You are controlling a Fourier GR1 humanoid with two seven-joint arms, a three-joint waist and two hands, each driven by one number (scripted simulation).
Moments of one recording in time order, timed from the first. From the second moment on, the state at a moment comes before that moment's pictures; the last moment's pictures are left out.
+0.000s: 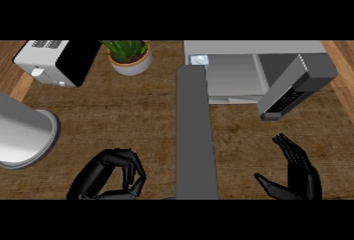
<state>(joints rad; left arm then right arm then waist) 0.13 0.00 -0.15 -1.71 -0.17 -0.43 -0.25 0.09 -0.11 -0.07 -1.18 -0.18 0.12 -0.84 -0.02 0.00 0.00</state>
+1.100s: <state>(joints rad) -0.51 0.01 -0.79 -1.06 0.03 0.16 -0.18 0.22 -0.27 -0.15 -1.58 -0.32 0.25 -0.65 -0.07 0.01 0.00</state>
